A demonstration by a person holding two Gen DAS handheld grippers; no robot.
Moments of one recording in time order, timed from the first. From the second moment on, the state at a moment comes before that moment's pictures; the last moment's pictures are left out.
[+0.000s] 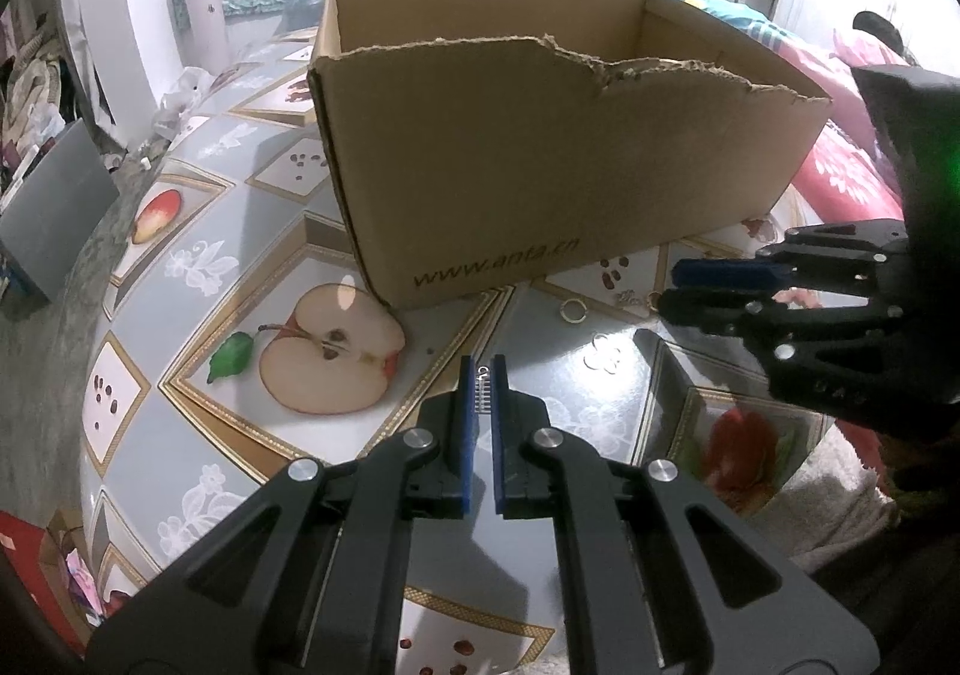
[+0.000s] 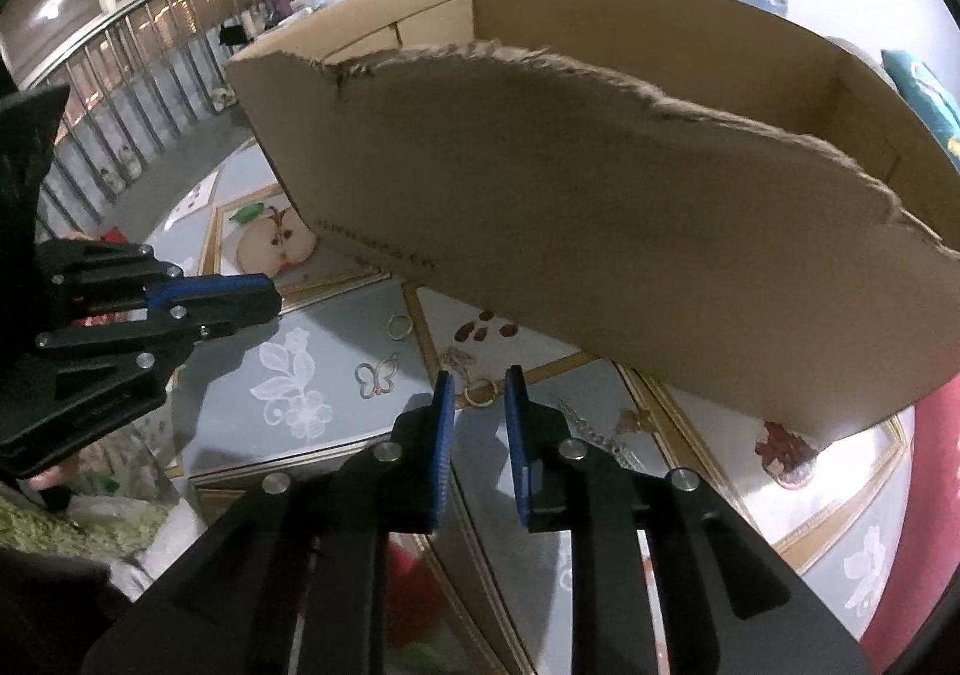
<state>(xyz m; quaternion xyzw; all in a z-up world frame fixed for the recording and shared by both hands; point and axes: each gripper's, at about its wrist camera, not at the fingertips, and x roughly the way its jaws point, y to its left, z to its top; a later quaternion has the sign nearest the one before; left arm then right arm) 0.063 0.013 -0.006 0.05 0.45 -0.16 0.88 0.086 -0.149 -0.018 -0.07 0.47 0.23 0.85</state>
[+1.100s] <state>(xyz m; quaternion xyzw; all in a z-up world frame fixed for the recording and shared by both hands) 0.054 0.012 0.066 0.03 0.39 -0.20 0.90 0.071 -0.166 0.072 -0.02 0.38 0.28 0.88</state>
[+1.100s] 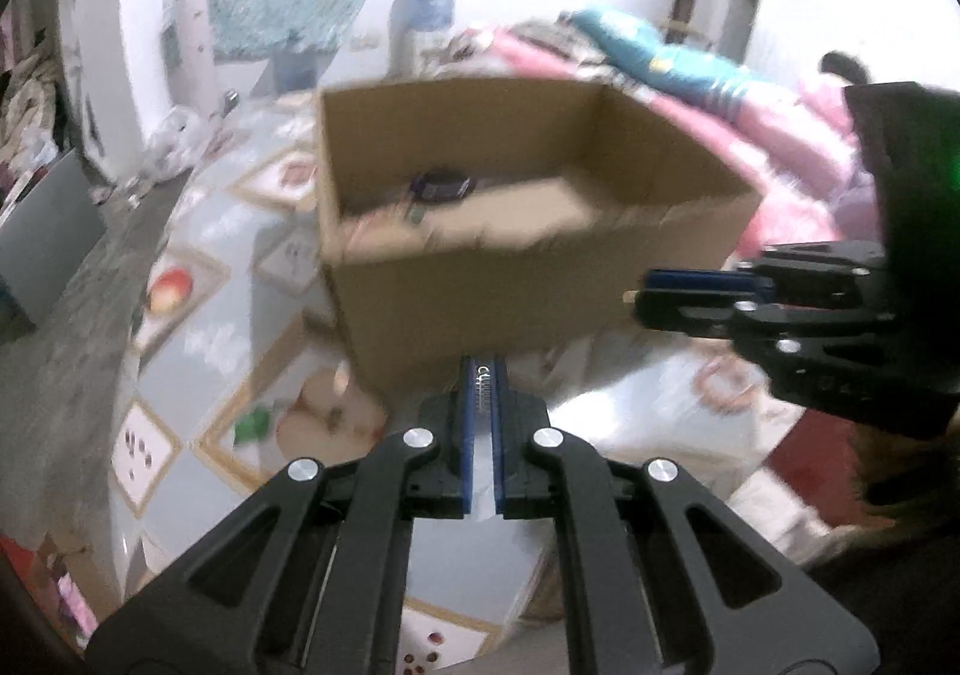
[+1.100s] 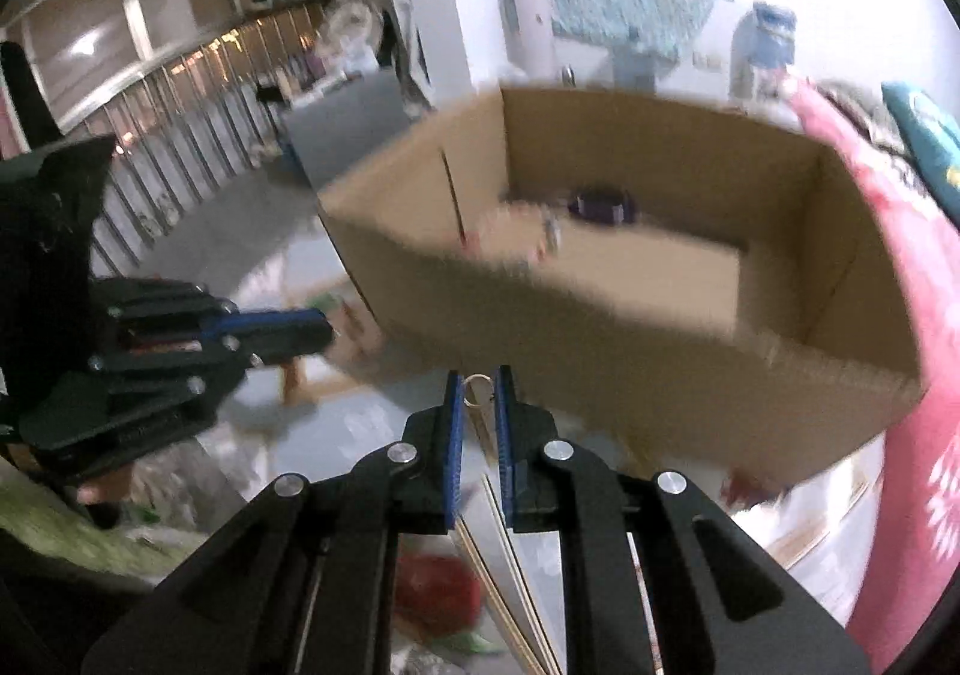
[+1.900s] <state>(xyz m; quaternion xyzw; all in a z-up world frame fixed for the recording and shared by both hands) 0.190 -0.050 0.077 -0.01 0.41 -0.17 0.90 0.181 -0.229 0.069 0.06 0.42 0.15 0.89</state>
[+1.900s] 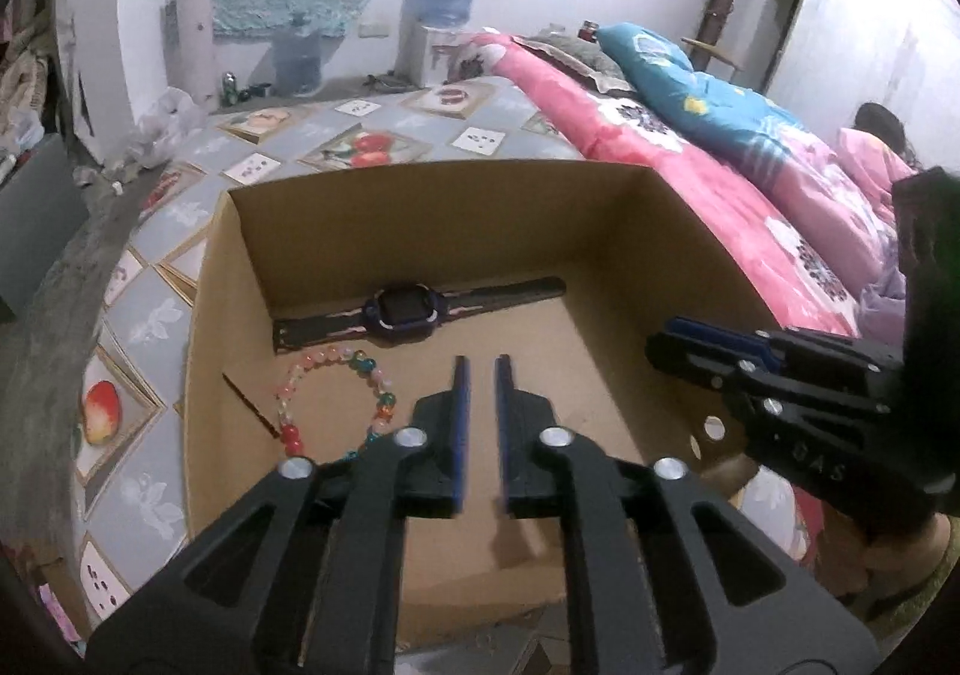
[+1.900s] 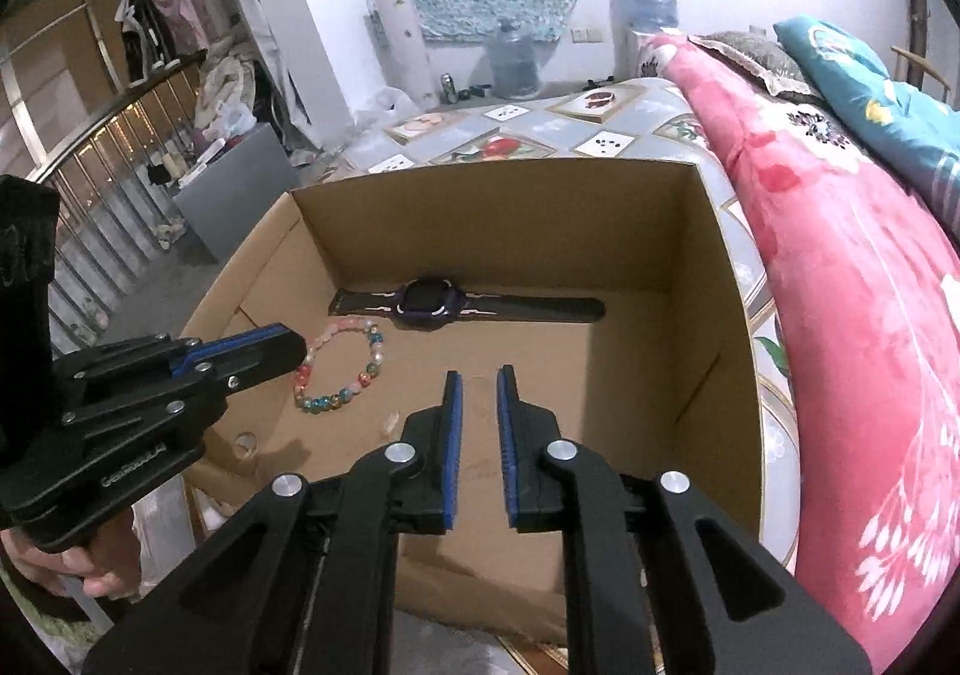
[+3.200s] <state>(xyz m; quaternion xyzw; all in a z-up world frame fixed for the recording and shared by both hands) 0.073 -0.011 0.140 -0.03 0.32 -0.08 0.94 0.091 -0.214 0.146 -0.02 0.31 0.09 0.94</state>
